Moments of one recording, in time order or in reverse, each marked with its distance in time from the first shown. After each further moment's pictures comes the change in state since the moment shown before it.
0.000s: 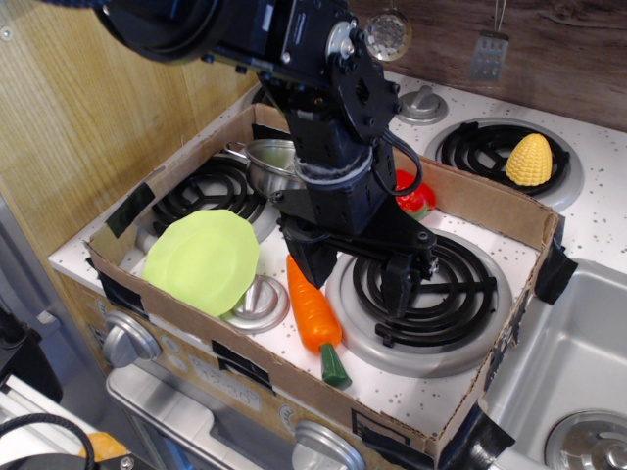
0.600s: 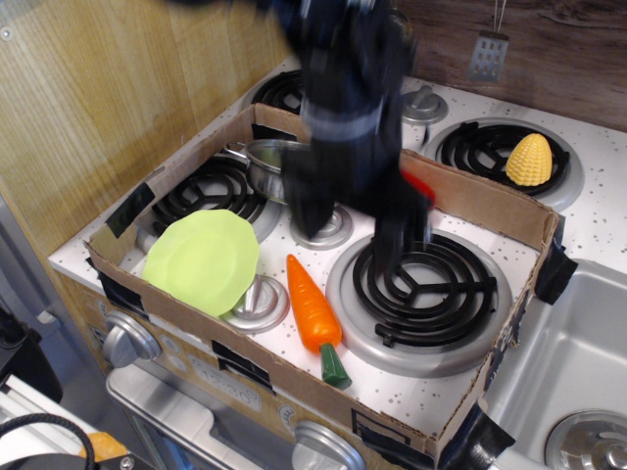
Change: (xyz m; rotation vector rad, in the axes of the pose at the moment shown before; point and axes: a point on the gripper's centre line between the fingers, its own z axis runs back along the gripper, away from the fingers) arm 0.026 0.016 0.033 0.115 0.045 -0.107
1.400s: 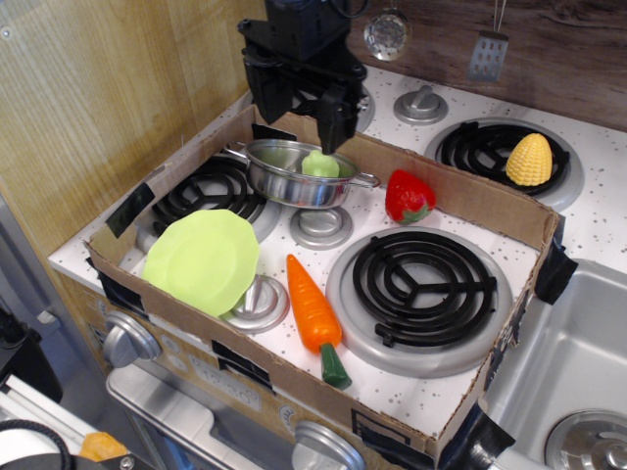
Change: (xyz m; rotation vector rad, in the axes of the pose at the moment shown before) arm 0.055 0.073 -0.002 0.017 -0.037 -0.081
